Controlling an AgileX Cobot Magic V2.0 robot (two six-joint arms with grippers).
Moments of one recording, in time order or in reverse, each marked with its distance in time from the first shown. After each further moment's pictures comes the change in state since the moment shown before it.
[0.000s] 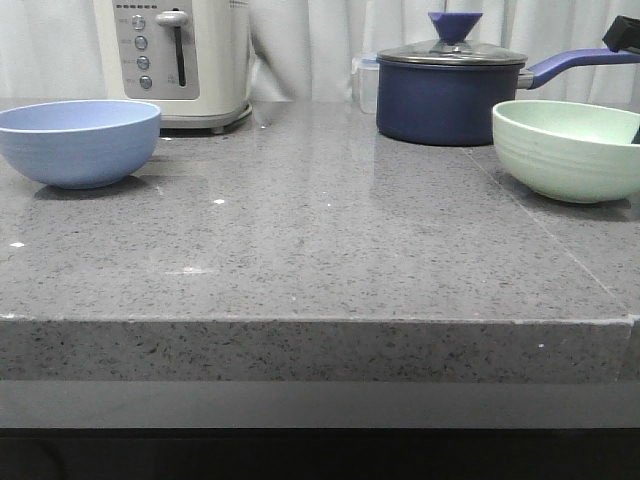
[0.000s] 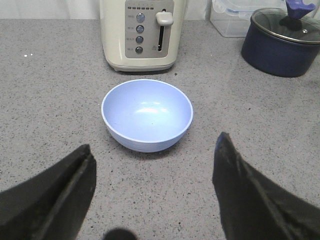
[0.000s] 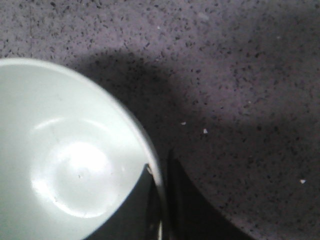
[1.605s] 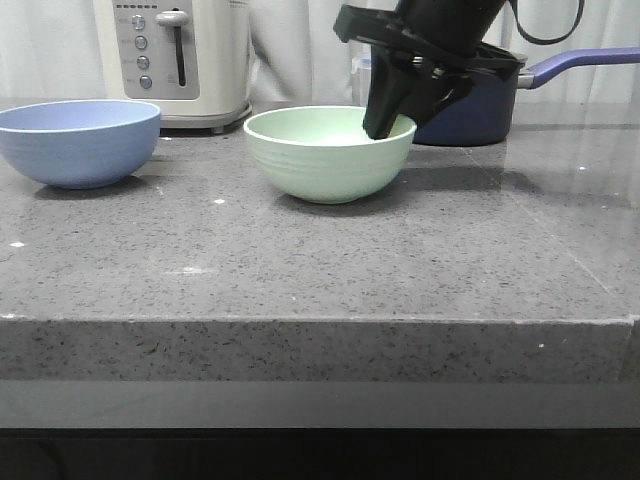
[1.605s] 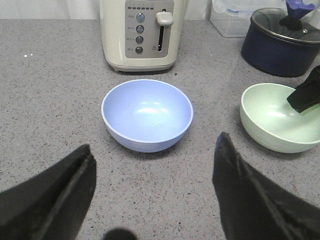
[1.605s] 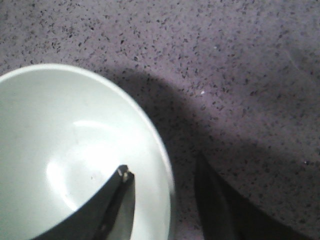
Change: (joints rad) left arm 0.000 0.000 0.000 0.000 0.000 0.001; right arm 0.471 0.260 -0.395 -0.055 0.050 0.064
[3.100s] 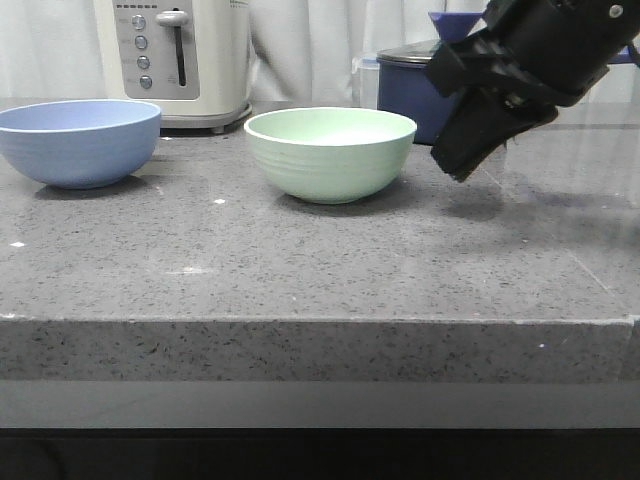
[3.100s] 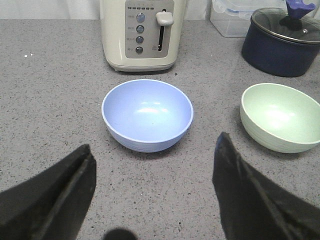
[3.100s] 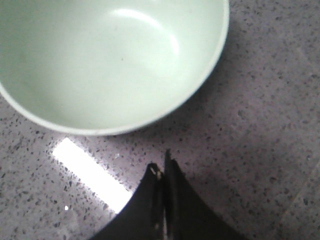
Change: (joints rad) left arm 0.000 0.000 0.000 0.000 0.000 0.002; right arm 0.000 -0.405 0.637 0.176 -0.391 -0.457
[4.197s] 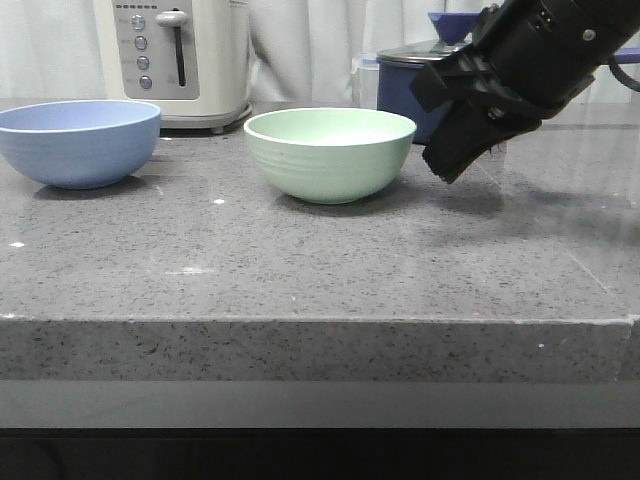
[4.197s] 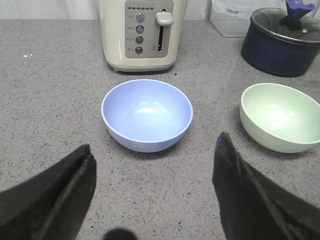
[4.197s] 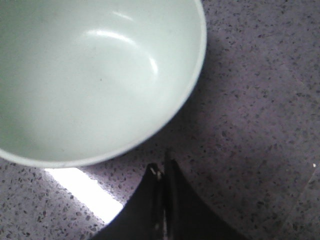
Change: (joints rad) left arm 0.000 0.000 0.000 0.000 0.000 0.000; right arm 0.000 0.040 0.000 0.016 -0.081 -0.017
